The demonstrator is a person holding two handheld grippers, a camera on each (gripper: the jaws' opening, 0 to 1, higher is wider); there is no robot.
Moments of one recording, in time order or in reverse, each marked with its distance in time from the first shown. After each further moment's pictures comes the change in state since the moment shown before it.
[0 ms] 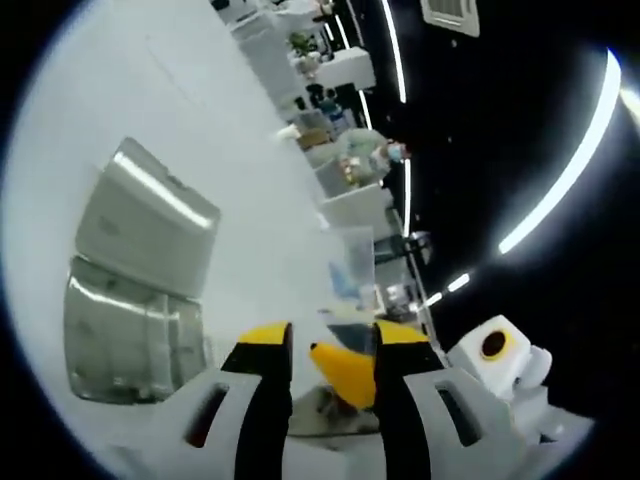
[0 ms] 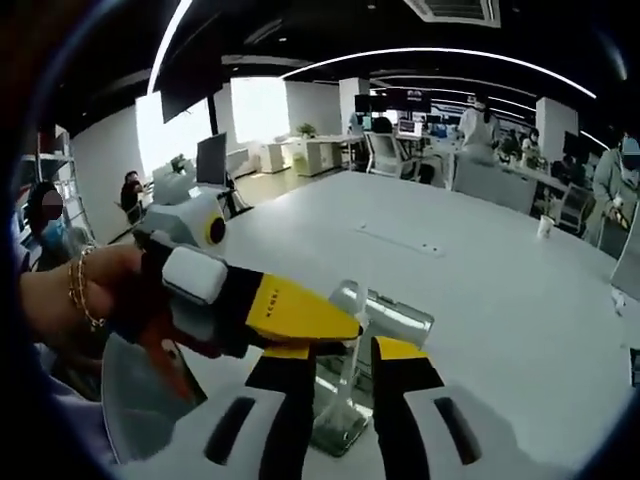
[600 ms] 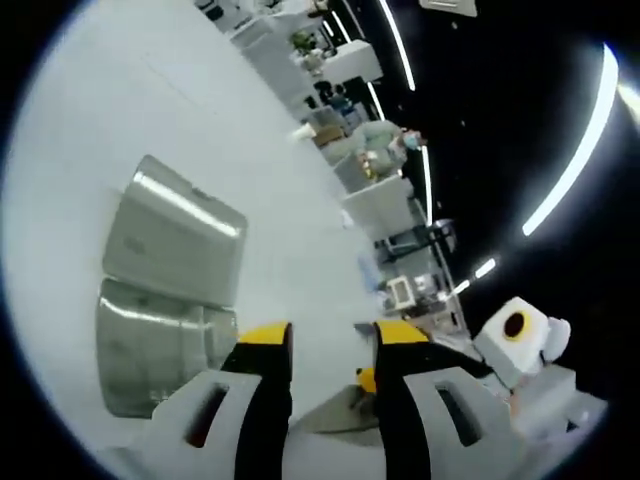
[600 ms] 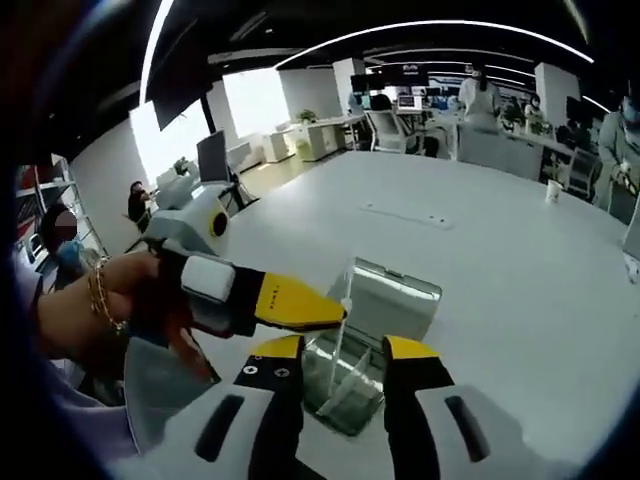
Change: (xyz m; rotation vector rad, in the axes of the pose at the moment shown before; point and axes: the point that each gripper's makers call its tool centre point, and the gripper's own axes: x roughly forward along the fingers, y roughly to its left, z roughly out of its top) left arm -0.001 0.021 0.002 0.080 -0.008 0.097; right arm -0.004 -0.001 -0.019 0.140 0.074 0.040
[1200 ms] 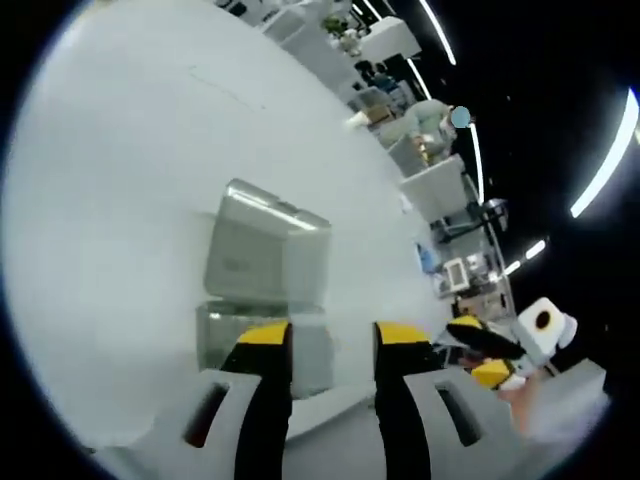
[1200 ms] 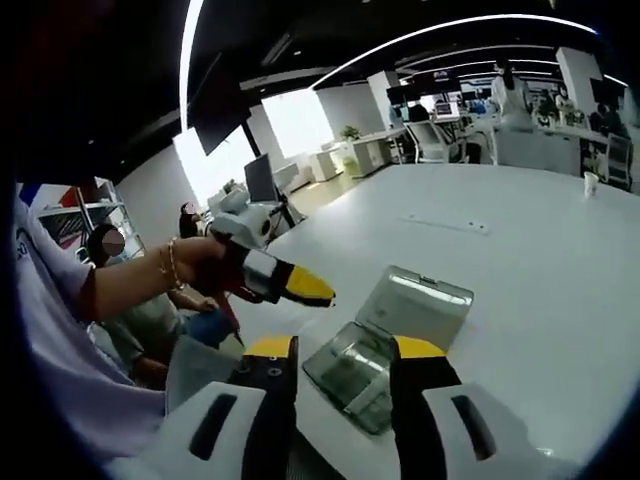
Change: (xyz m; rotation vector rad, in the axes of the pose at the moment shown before) left arm -0.033 0.054 0.027 0.050 0.082 0.209; right arm -0.023 0.003 0.001 0.090 -0.067 0.254
